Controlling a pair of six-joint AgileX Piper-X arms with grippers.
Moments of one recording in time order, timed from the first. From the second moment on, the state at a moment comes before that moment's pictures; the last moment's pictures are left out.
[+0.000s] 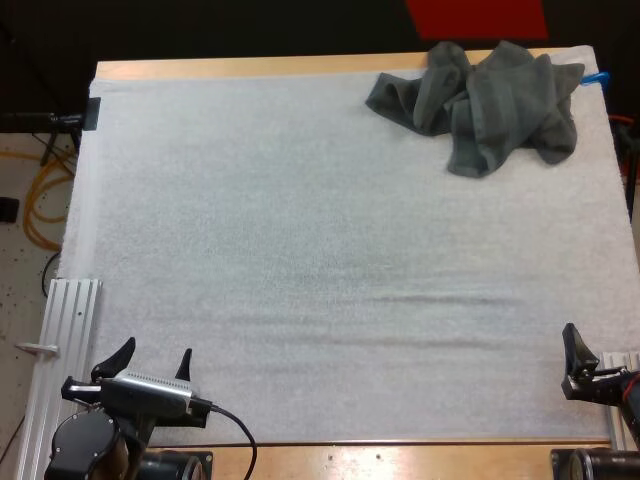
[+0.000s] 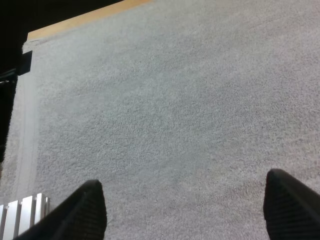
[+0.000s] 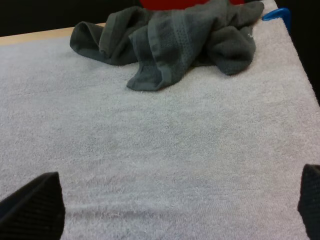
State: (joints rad) left arm -0.10 -0.01 -0.53 1.09 -0.01 -1.59; right arm -0.05 -0.01 -0.49 0.97 -0.13 -1.80
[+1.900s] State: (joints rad) left arm -0.36 0.73 -0.99 0.83 0.37 -1.71; right arm 0.02 1.70 -1.17 0.36 -0.30 -1.34
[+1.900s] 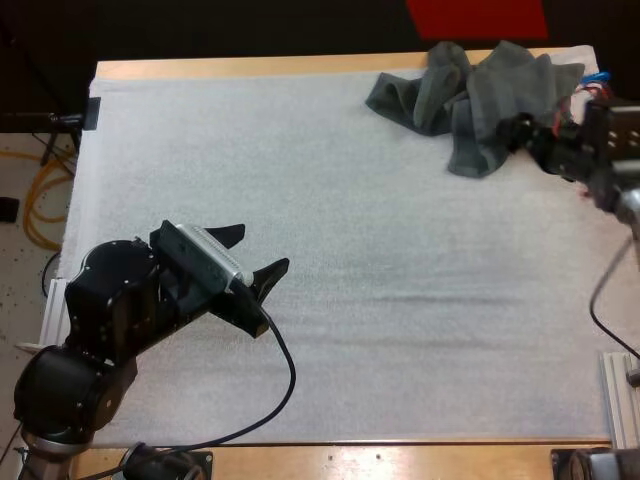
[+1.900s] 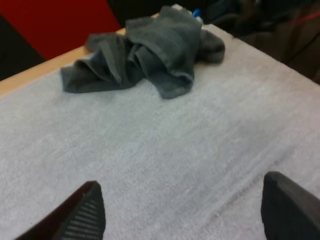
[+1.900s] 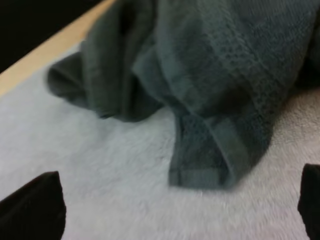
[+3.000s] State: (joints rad) left arm -0.36 0.73 -0.99 0.75 0.40 -1.81; right arm 0.07 2.02 -1.49 0.34 -0.35 -1.34
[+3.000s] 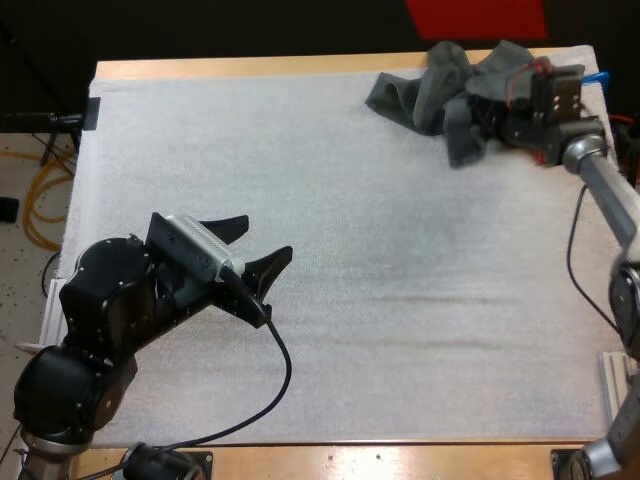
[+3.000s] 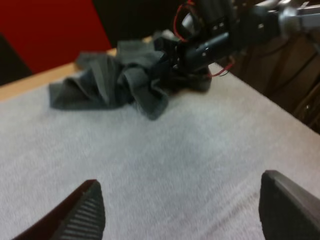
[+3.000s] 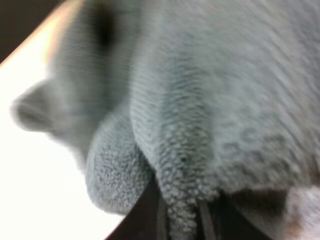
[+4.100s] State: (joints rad) left arm -0.36 0.62 -0.99 1.16 0.44 -1.67; right arm 0.54 0.94 -1.29 1.51 -0.23 -1.34
